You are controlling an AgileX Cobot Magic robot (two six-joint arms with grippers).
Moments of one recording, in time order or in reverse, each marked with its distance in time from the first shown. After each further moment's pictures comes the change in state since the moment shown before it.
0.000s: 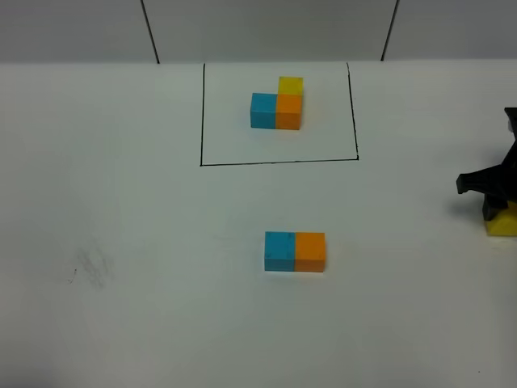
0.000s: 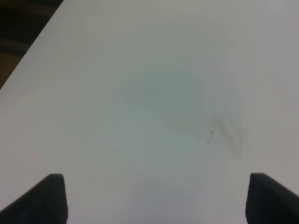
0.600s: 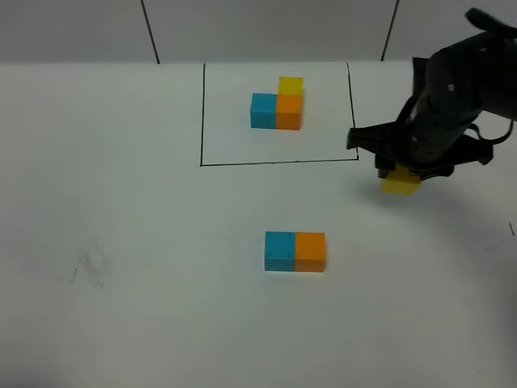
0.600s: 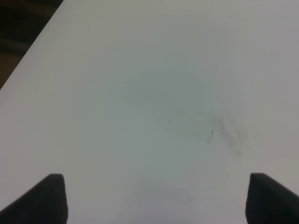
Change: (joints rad) left arm 0.000 0.000 0.000 0.000 0.000 0.000; right arm 0.427 -0.010 -0.181 -0.064 0.078 0.540
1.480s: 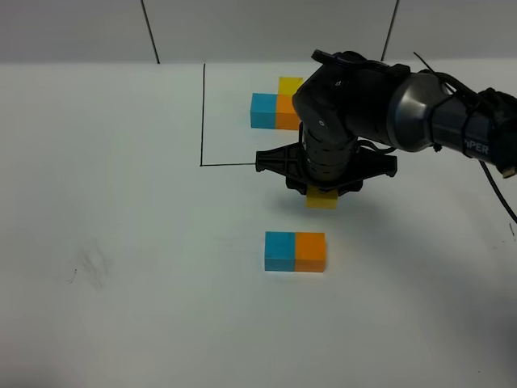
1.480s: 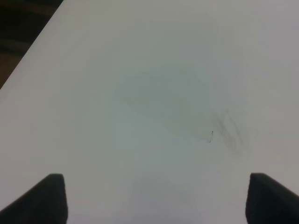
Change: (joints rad) left arm 0.000 0.000 0.000 0.000 0.000 0.000; right arm 0.258 0.160 -0.195 -0.110 0.100 0.249
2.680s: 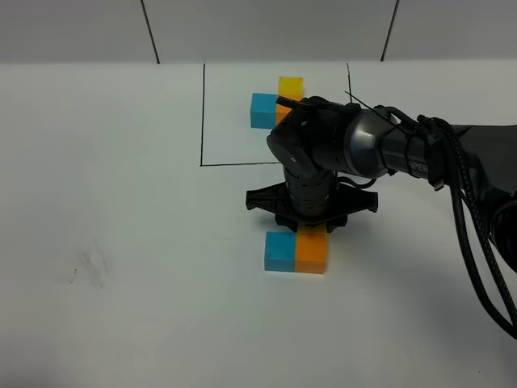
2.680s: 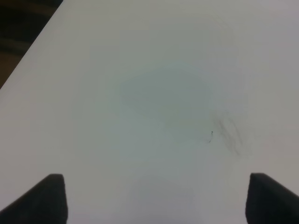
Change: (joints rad) left arm 0.000 0.000 0.000 0.000 0.000 -0.003; right arm 0.041 0.134 -0.004 0.025 0.002 0.049
